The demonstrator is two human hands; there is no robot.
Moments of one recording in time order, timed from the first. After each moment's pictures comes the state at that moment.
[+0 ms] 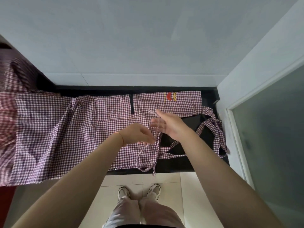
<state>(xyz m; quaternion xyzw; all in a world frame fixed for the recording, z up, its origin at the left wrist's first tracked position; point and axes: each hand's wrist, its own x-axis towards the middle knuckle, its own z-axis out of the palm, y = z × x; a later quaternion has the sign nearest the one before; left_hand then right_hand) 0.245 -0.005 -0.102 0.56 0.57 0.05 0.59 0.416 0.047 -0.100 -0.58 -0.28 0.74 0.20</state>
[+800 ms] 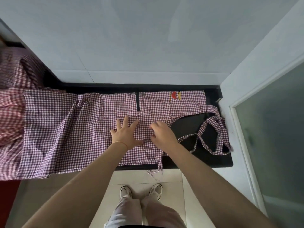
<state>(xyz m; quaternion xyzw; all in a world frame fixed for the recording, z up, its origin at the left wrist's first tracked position) 0.220 -0.039 -0.164 0.60 0.75 -0.12 0.26 0.392 -0.009 -0.157 -0.51 -0.82 0.25 0.00</state>
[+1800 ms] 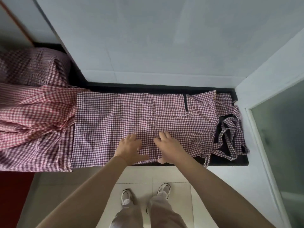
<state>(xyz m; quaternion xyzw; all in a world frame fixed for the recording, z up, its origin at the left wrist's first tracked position) 0.148 -0.117 -0.162 0.70 0.67 -0.06 0.23 0.337 -0.067 -0.144 -0.40 -0.88 0.15 -0.22</state>
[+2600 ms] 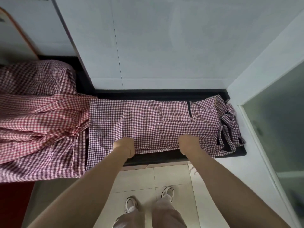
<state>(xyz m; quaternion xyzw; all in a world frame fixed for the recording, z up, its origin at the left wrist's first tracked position) 0.100 -0.114 -0.125 0.63 0.69 -0.24 0.24 0.335 -0.075 -0.112 -0.63 -0.70 0.10 -0.32</state>
